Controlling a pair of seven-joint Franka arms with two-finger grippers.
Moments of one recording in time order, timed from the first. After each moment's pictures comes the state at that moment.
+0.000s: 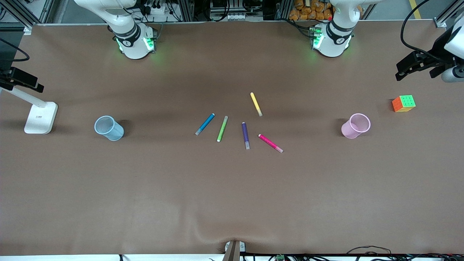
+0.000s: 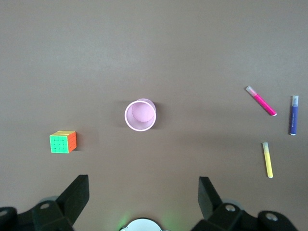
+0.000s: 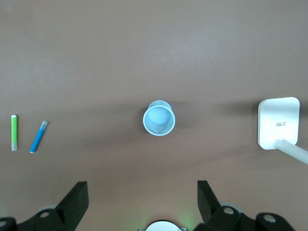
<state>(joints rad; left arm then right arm) 0.10 -0.12 -0.17 -1.62 0.03 1.49 -0.13 -0.01 0.01 -0.12 -1.49 0.05 1.40 -0.01</state>
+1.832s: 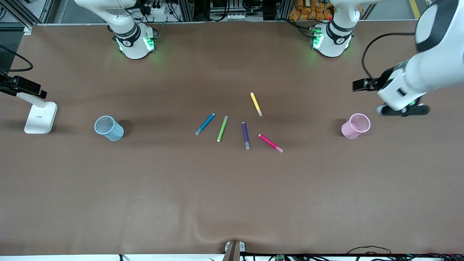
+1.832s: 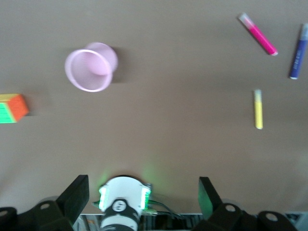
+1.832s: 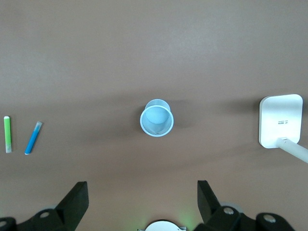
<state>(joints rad) 0.12 0.13 -0.31 -1.62 -0.06 1.38 -0.21 -0.01 0.07 -0.12 -1.49 0.05 1.41 -0.01</state>
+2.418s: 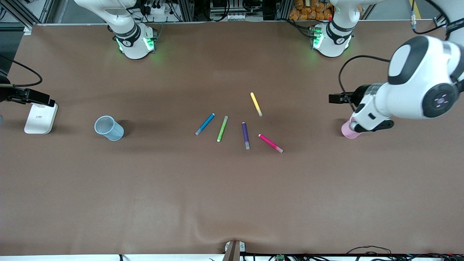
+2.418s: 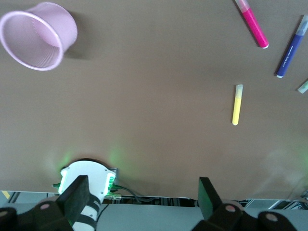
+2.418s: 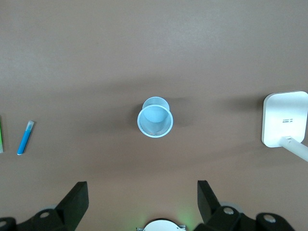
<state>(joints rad) 0.06 0.25 -0.32 -1.63 -0.14 1.39 -0.40 -0.01 0.12 -0.12 -1.49 0.05 1.42 -0.01</state>
